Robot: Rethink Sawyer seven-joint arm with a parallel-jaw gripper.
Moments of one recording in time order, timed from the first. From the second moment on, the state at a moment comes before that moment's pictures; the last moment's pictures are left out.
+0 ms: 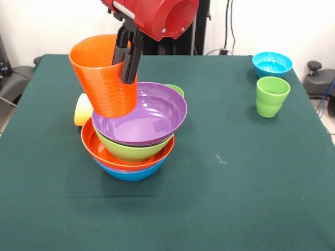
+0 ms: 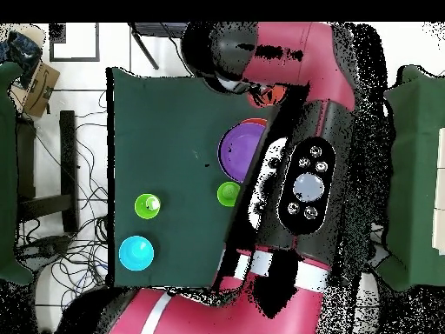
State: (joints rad) arm -0.13 -0.44 -0.24 0.74 0.00 1.12 2.36
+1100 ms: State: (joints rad) arm -0.16 -0.57 -0.19 0.85 -0.01 0.98 2.11
